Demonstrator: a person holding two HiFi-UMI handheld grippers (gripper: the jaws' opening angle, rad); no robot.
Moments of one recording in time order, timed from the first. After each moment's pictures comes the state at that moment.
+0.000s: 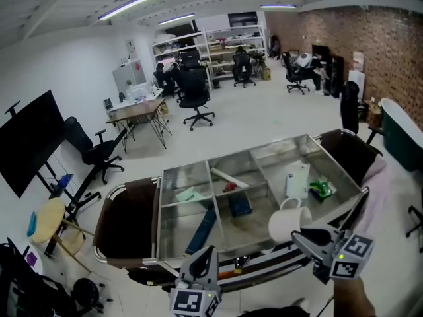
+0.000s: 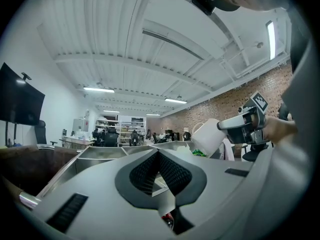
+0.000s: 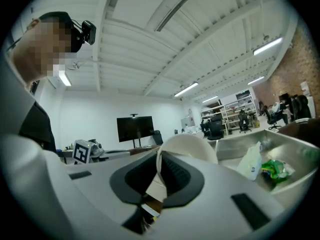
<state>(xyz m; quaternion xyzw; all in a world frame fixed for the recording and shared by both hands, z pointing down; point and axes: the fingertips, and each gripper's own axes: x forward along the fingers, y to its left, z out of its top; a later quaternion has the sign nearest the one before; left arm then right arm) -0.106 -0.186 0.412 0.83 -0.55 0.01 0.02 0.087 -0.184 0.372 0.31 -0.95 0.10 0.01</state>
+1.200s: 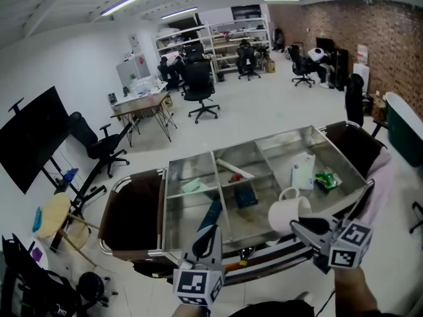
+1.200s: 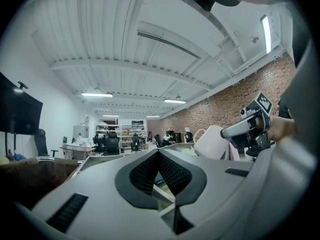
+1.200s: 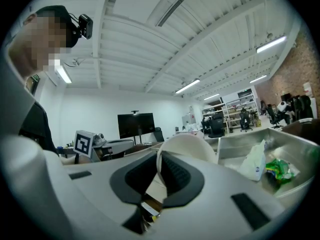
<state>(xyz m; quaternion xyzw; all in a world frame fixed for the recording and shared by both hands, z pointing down) -0.106 -0.205 0.388 0.83 -0.56 0.01 -0.02 0.074 -0.191 0.382 0.30 -0.95 0.10 0.03</state>
